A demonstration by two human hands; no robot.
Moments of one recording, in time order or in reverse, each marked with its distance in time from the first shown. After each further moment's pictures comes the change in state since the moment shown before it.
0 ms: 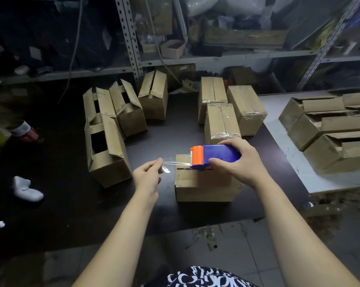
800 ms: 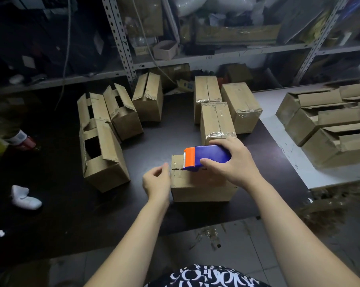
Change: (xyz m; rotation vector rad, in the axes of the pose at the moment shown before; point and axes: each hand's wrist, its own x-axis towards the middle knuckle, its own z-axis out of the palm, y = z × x) left_hand 0.001 -0.034 0.033 0.240 0.113 0.096; right_hand 0.002 0.004 0.008 -0.073 0.033 -0.042
